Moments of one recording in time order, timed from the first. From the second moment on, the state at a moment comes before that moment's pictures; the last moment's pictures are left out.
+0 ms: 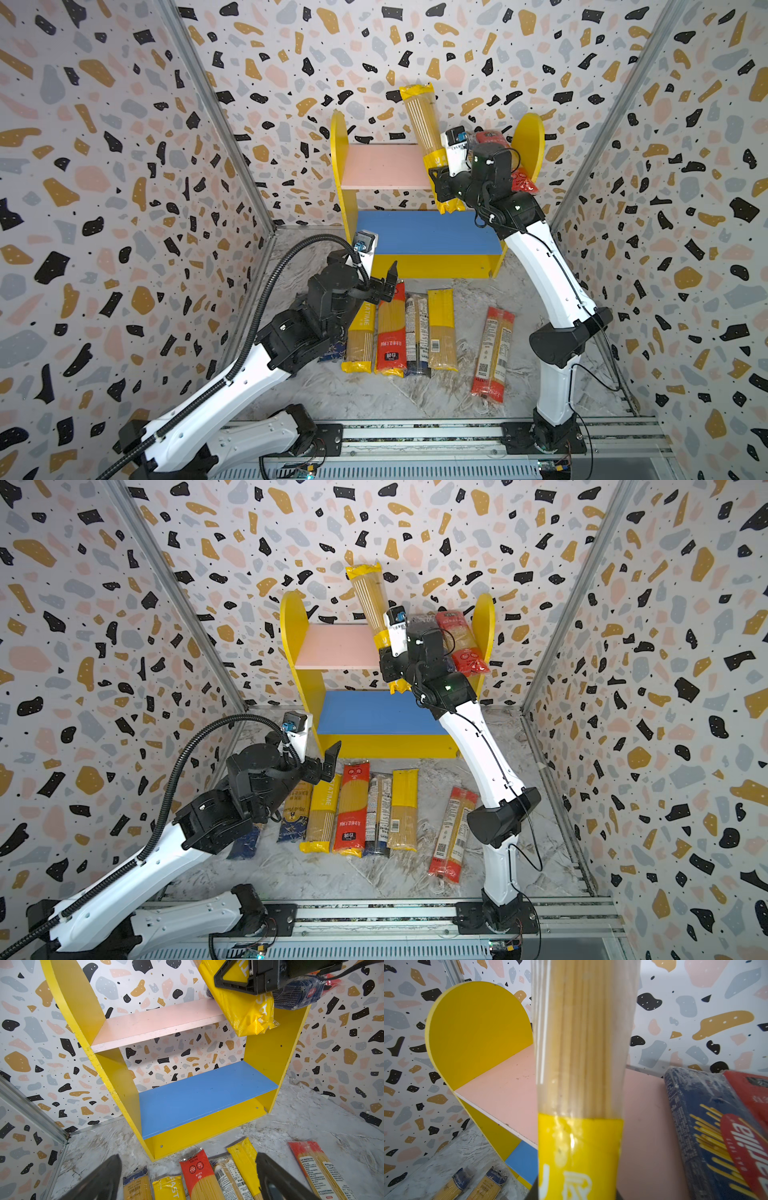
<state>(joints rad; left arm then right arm) -0.86 1.00 1.21 -0.43 -0.51 -0.02 0.57 1.97 2.48 -0.67 0.03 0.00</state>
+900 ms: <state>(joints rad) -0.86 1.05 1.27 -0.43 -0.51 -0.01 0.44 1.99 2.51 -0.66 0.01 0.08</state>
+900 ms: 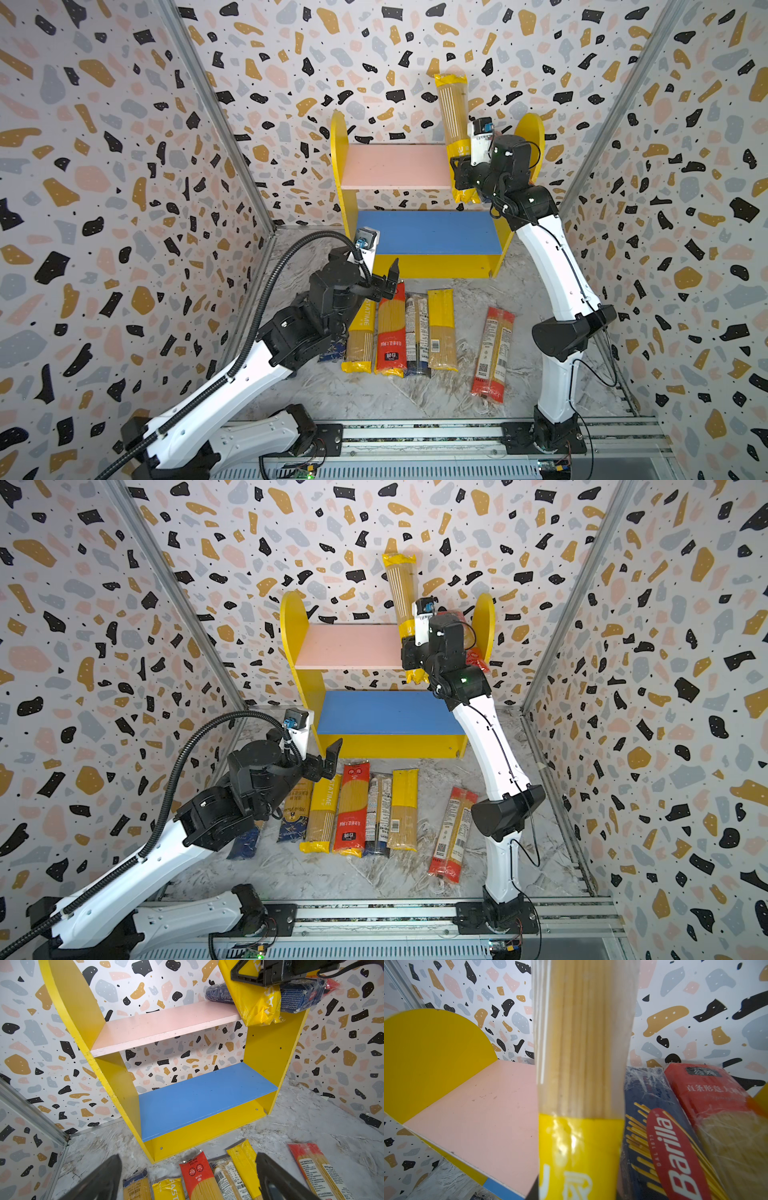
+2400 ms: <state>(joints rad) -0.86 0.84 1.20 -0.47 -0.57 -0.08 0.82 1.73 2.15 -0.56 0.32 -0.09</state>
